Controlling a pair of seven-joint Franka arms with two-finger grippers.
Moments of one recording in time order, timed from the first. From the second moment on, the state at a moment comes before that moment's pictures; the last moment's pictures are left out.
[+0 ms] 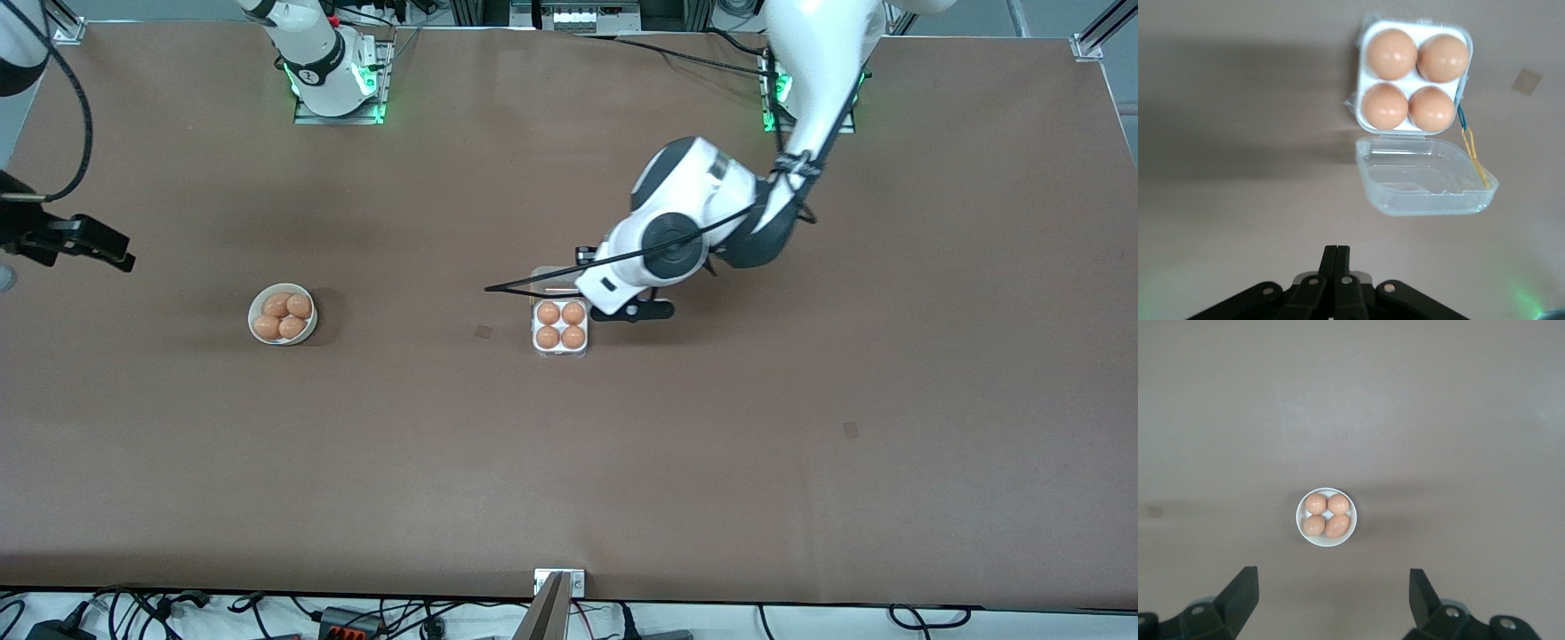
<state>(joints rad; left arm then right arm) -0.61 0.64 -0.06 -1.43 -0.35 1.82 -0.60 0.00 0.06 -0.05 -1.65 -0.04 1.72 0.00</state>
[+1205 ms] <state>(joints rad) -0.75 0.77 -0.05 -1.41 -0.31 2.06 -0.59 0.01 0.00 -0.05 -1.69 -0.04 1.70 -0.01</state>
